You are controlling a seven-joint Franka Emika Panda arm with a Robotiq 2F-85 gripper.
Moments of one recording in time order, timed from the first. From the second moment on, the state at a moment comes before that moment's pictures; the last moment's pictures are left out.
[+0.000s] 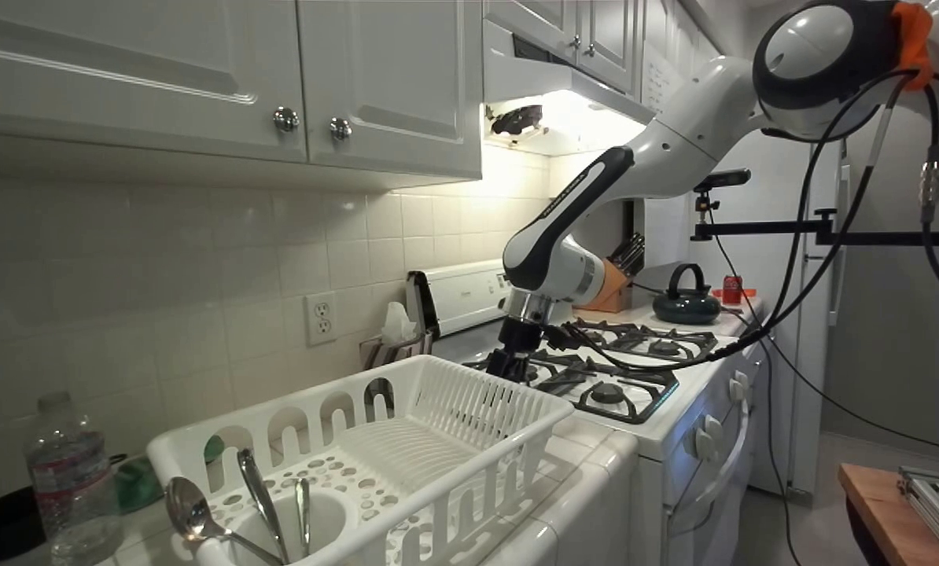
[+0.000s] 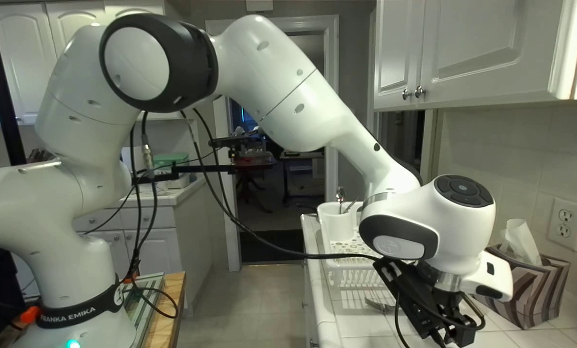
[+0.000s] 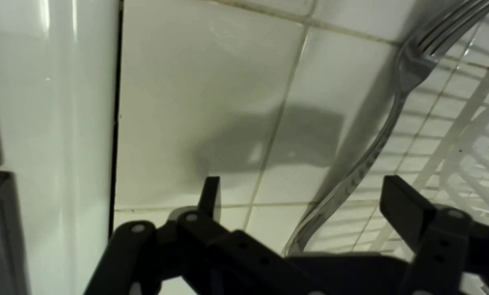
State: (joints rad) arm -0.52 0.71 0.24 -1.76 0.37 2.56 -0.62
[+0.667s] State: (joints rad) arm -0.50 0.73 0.25 -1.72 0.37 2.54 -0.64
